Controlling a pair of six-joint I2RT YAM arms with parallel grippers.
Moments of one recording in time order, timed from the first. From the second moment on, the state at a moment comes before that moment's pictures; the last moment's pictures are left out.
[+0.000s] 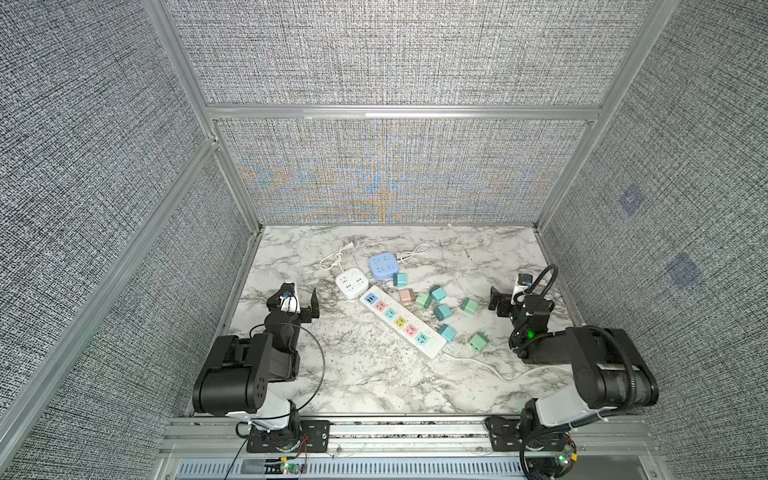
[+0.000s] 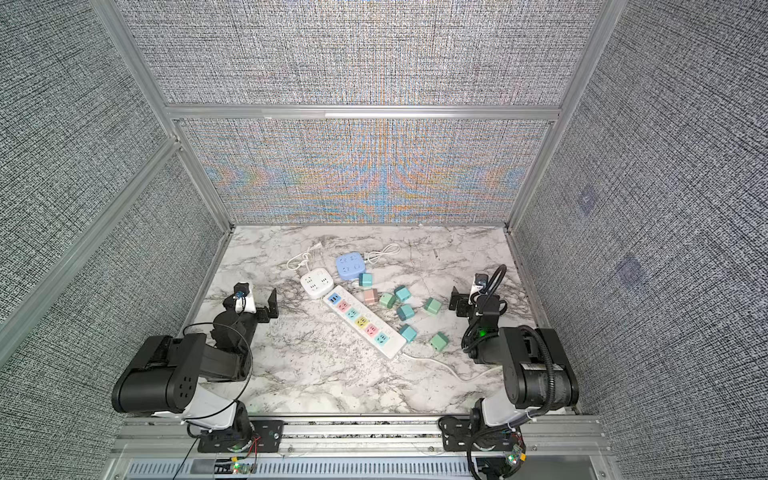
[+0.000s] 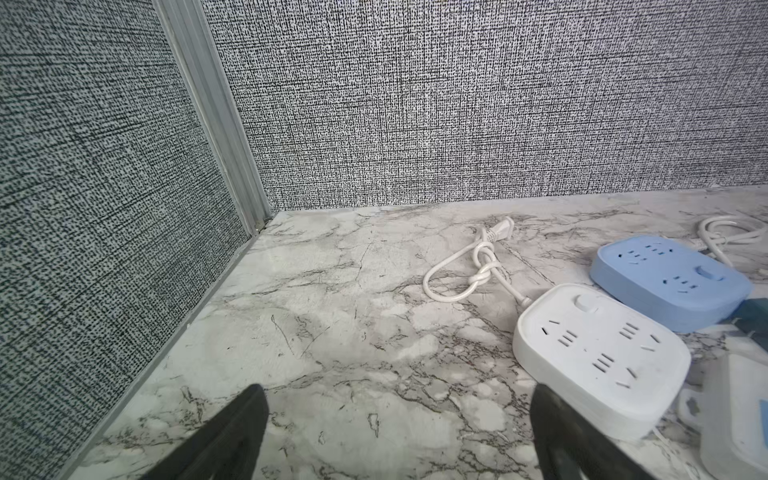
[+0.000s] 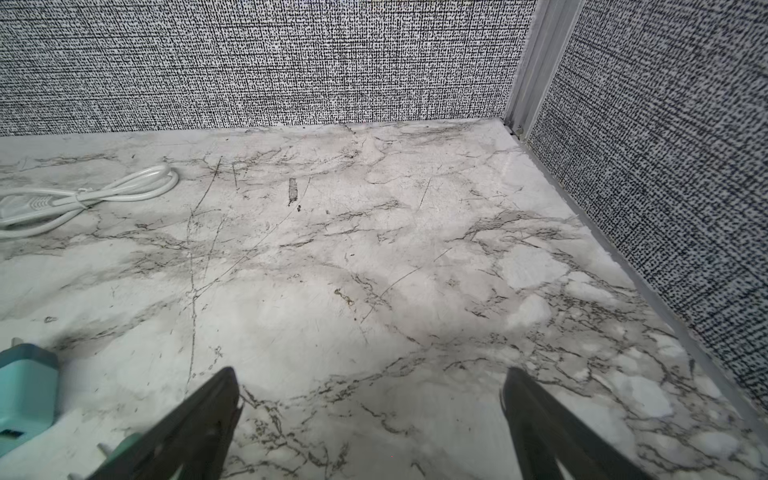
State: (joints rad) left arm 0.01 1.54 0.17 1.25 0.05 0.06; right arm -0.04 1.55 0.32 0.92 0.05 0.02
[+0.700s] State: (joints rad) left arm 0.01 1.54 0.17 1.25 0.06 0.07; right arm -0.03 1.55 0.32 0.92 0.05 0.02
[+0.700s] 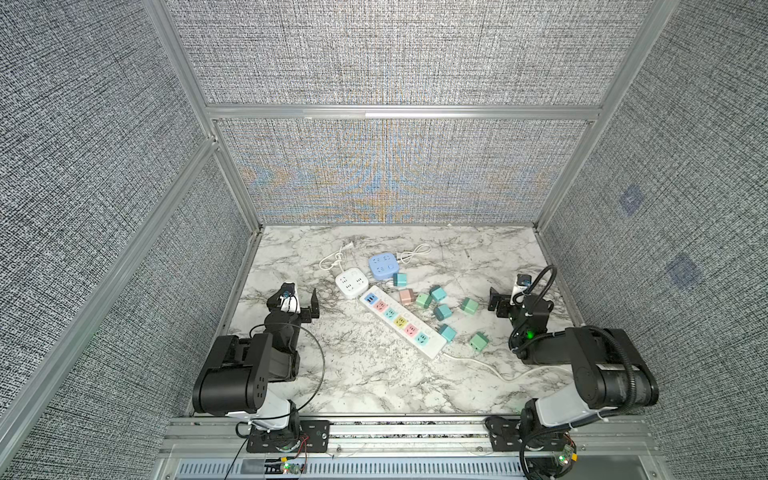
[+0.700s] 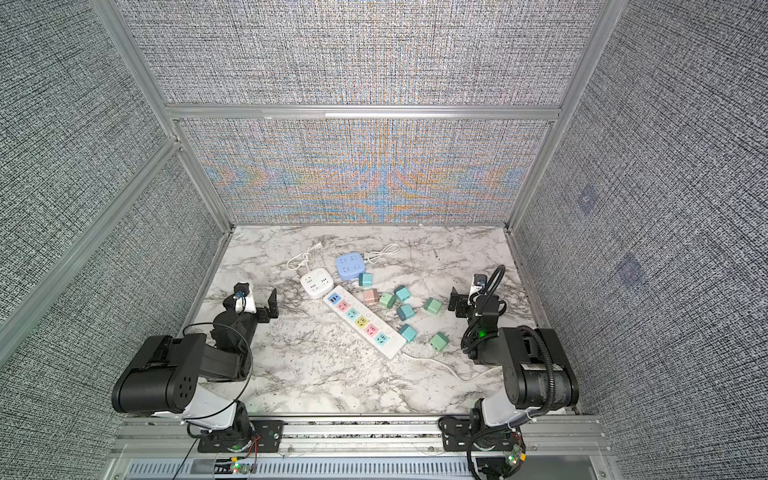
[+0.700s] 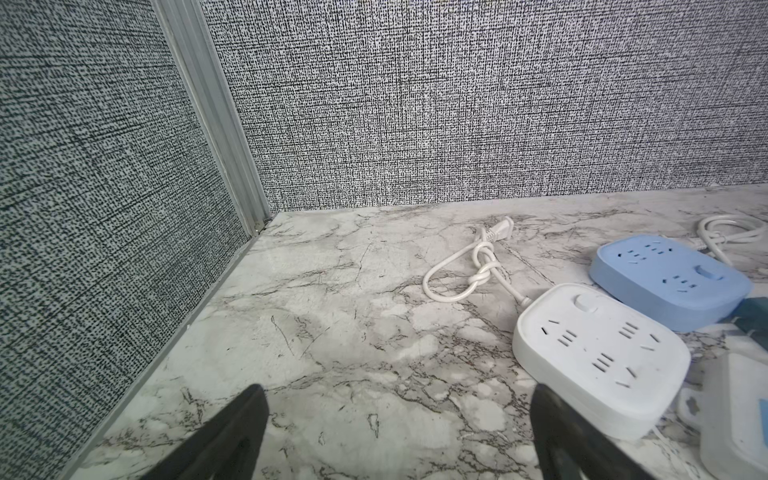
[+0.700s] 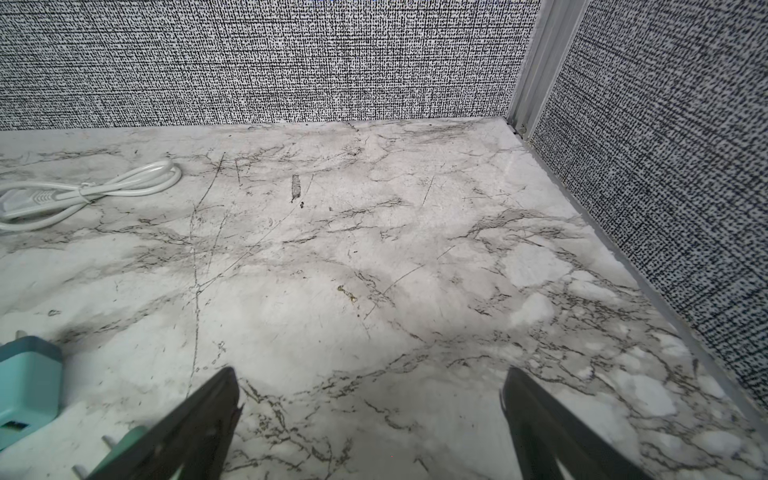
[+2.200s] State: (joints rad) left arm 0.01 0.88 0.56 0.21 0.08 -0.41; right arm -0.01 0.66 0.60 -0.20 0.05 0.56
